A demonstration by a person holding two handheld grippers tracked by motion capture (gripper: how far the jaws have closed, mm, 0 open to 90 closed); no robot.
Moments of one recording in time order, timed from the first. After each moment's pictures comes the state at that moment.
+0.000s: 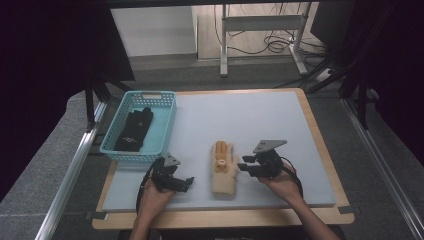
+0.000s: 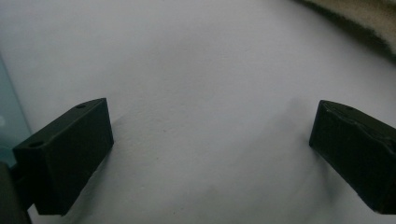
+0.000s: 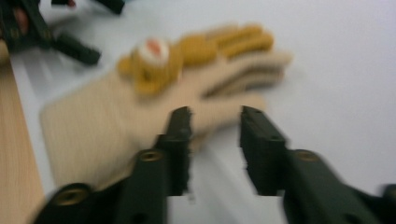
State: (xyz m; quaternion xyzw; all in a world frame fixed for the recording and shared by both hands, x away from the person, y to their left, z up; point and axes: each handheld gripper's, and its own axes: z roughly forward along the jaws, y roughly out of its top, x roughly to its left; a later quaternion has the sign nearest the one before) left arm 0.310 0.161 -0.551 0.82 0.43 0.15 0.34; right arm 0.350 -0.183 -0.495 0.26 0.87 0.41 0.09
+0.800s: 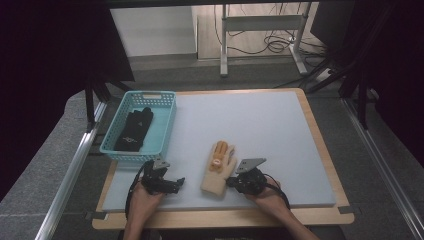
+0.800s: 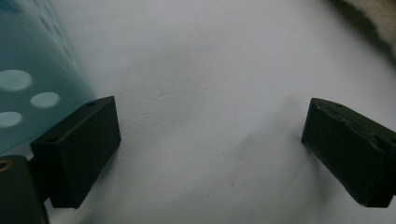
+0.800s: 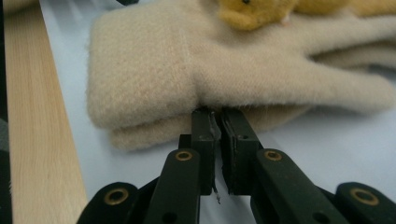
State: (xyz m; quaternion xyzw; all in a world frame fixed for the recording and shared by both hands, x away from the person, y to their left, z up) left arm 0.298 0.187 -0.551 0.81 0.45 0.16 0.34; right arm 0.319 -0.137 -0.532 0.21 0.89 0.39 0.06
